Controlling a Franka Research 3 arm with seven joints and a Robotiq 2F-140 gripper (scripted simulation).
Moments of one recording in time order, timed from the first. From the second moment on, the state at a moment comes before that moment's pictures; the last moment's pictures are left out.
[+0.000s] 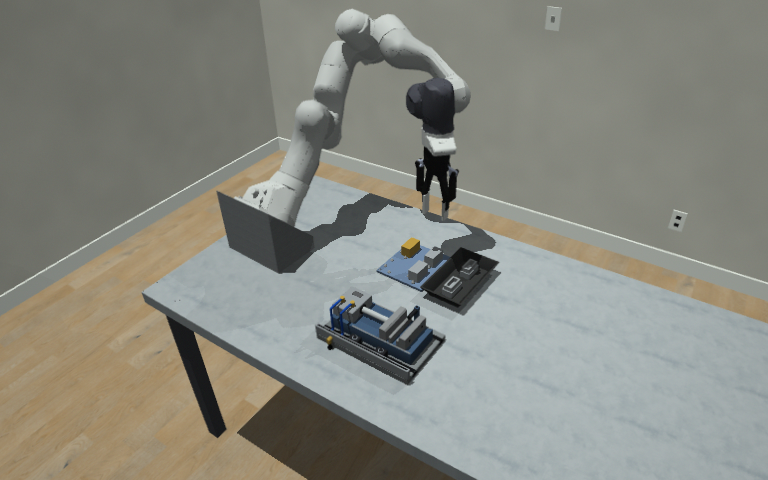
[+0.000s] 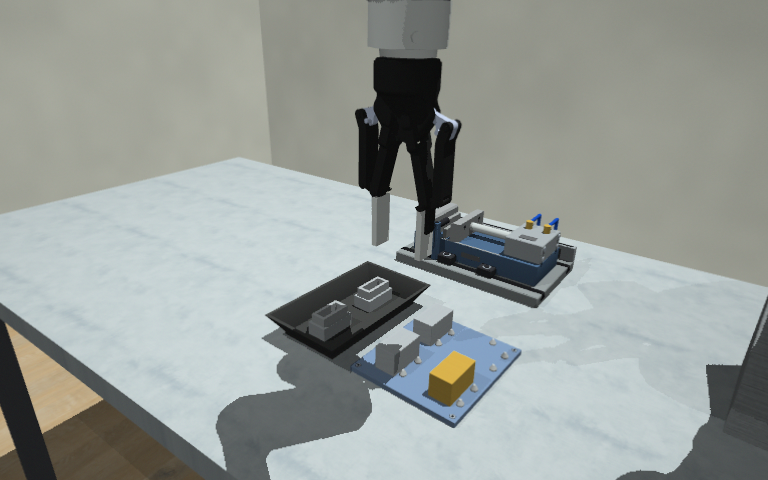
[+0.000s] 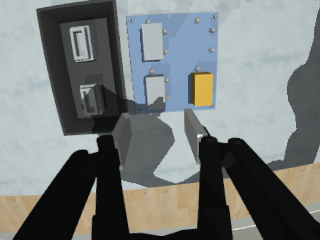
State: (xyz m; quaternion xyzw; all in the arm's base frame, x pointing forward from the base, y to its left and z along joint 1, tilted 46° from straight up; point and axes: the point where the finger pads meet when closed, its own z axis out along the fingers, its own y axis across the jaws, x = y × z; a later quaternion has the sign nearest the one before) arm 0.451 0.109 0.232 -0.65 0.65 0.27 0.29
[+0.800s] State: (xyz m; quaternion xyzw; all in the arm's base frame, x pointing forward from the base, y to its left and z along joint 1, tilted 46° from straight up) arm 0.451 0.109 0.230 -0.65 0.65 0.27 0.29
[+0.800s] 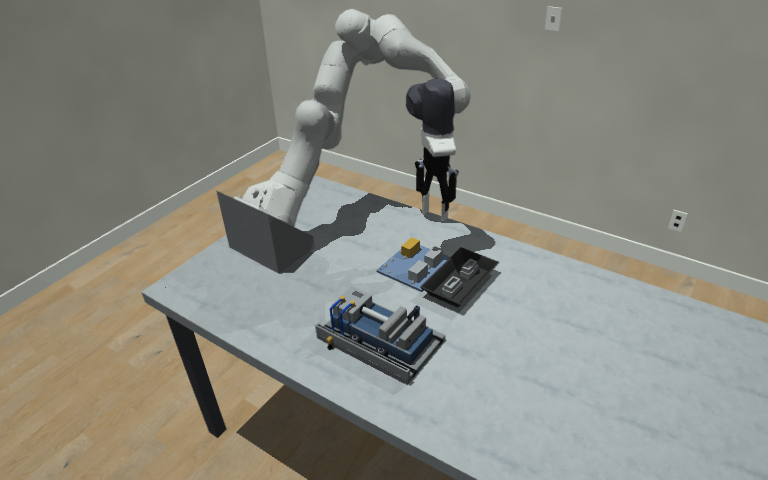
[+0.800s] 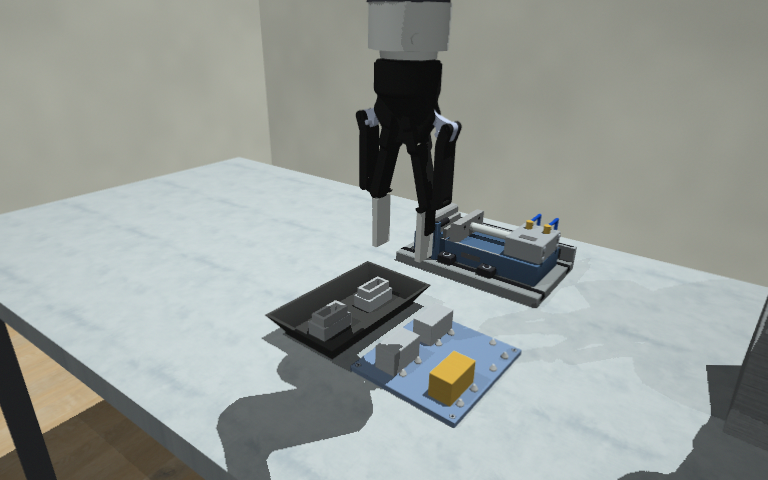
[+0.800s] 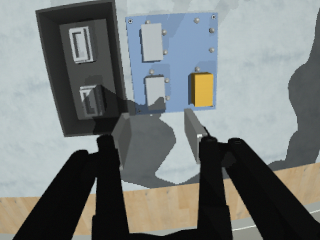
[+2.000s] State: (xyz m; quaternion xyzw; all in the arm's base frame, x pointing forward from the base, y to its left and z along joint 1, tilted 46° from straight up) arm 0.448 0.189 0.157 -0.64 0.66 0.28 0.28
